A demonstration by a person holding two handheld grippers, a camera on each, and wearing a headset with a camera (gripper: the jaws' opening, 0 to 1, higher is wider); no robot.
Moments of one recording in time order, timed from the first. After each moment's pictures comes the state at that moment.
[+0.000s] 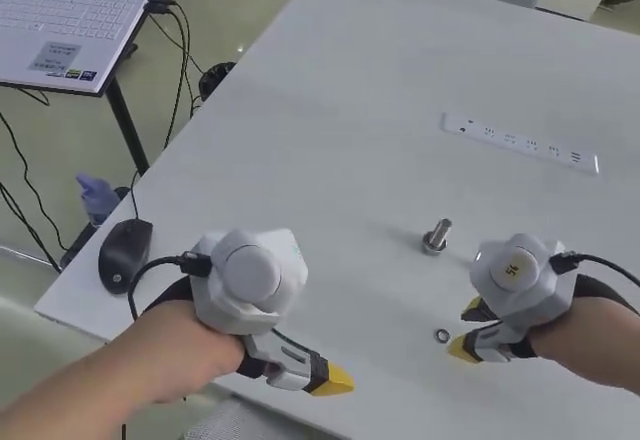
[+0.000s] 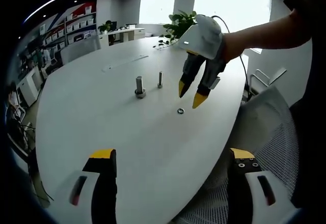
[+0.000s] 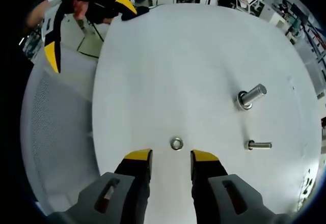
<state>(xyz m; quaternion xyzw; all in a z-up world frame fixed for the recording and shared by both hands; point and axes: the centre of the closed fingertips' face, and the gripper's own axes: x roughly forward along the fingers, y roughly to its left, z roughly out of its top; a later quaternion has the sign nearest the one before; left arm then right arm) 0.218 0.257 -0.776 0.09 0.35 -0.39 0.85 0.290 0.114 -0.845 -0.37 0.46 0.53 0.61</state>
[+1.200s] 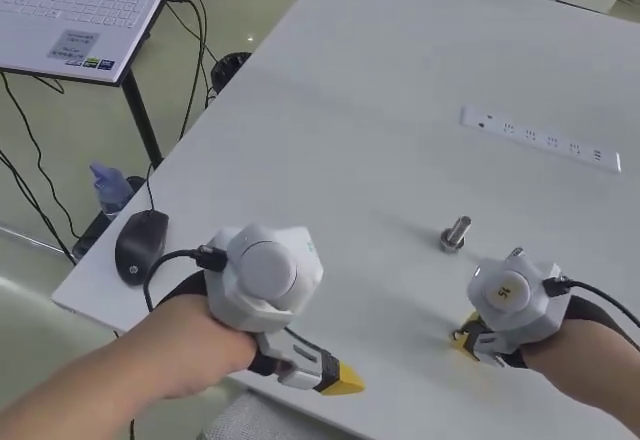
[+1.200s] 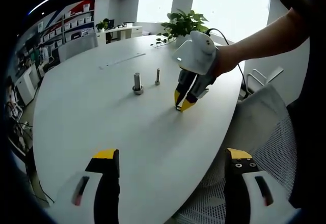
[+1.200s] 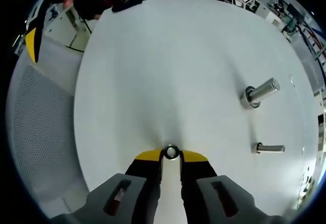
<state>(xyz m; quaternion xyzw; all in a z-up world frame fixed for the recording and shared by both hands) 0.213 0.261 -0.781 0.09 0.36 -0.40 0.84 0.294 0.121 -0.878 -0.39 0.45 0.50 0.62</state>
